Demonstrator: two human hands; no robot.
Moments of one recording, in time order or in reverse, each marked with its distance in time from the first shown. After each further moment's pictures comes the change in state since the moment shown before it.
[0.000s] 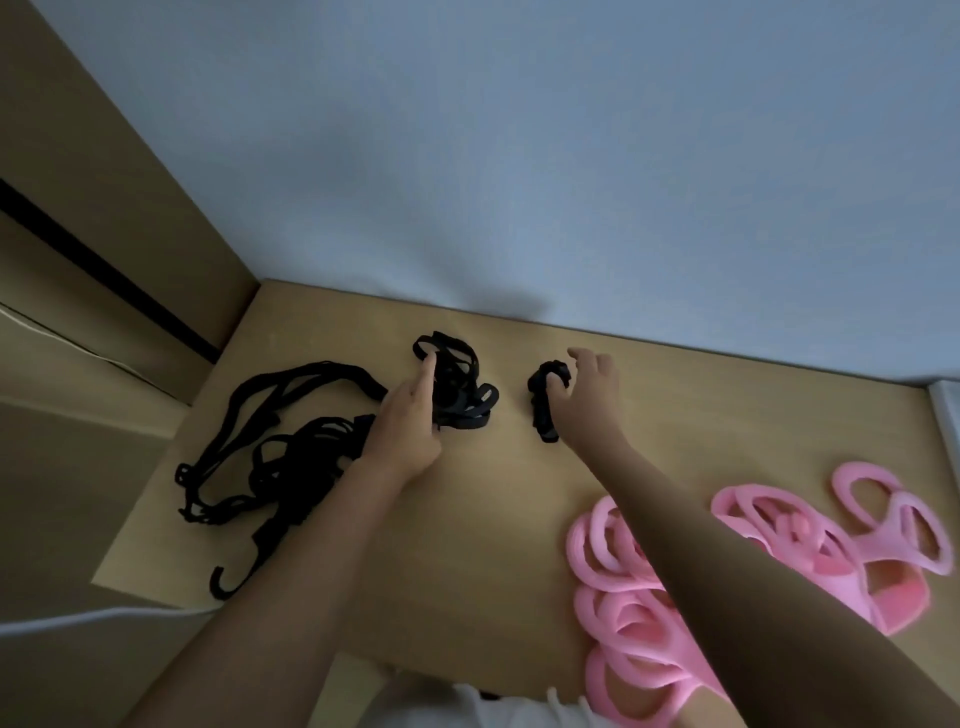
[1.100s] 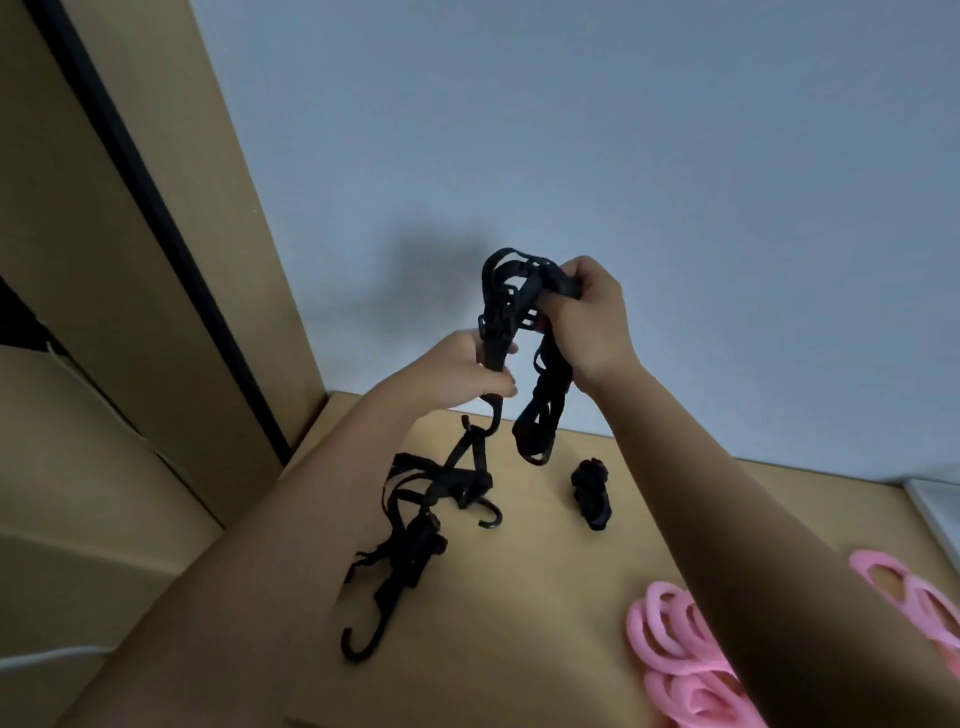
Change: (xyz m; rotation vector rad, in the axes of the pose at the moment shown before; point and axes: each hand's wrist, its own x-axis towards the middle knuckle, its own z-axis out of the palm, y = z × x) left_hand -0.017 0.053 -0.180 -0.495 -0.126 0.320; right_hand -0.040 -0.213 -0.089 0.787 0.119 -0.355
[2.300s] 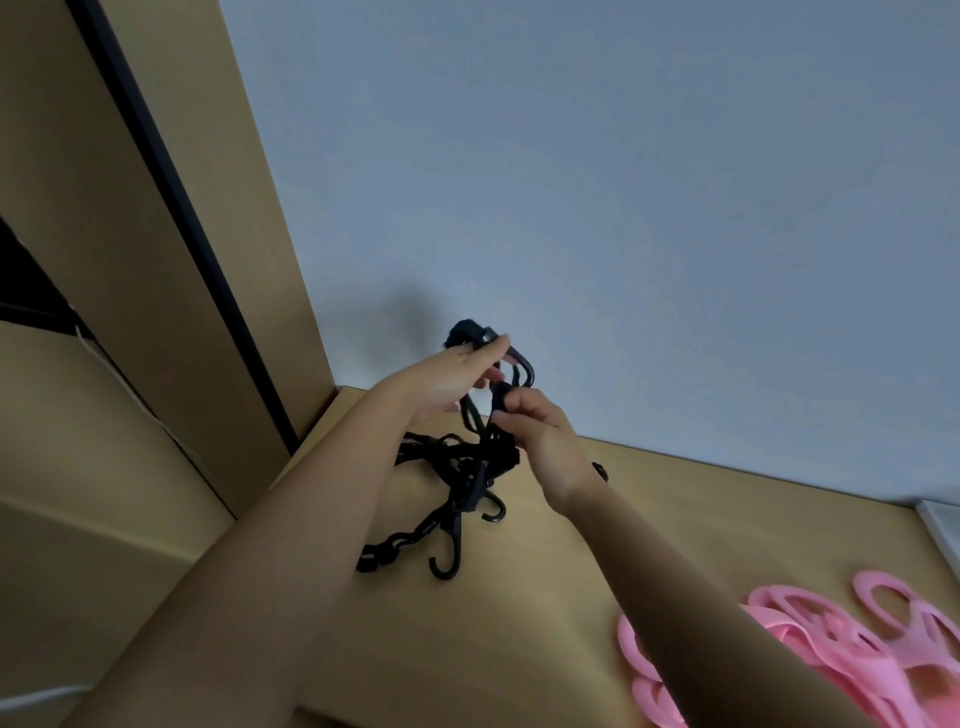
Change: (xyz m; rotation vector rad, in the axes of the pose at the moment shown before) left_hand -0.011 0.000 0.006 -0.150 0.029 -0.168; right_hand -0.070 0.070 0.006 0.054 -0.365 0.199
